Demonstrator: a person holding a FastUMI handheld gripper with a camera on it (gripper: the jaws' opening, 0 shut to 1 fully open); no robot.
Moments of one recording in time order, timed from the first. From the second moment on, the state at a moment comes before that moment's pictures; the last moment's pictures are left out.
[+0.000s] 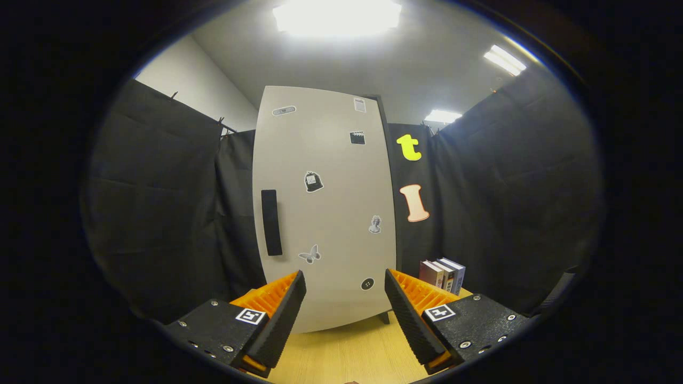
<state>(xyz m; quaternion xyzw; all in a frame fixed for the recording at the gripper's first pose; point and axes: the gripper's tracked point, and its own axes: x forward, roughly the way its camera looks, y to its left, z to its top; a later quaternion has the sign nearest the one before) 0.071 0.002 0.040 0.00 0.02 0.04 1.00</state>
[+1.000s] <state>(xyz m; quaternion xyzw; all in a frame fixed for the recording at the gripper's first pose) 0.028 0.004 0.004 0.03 0.05 0.06 1.00</state>
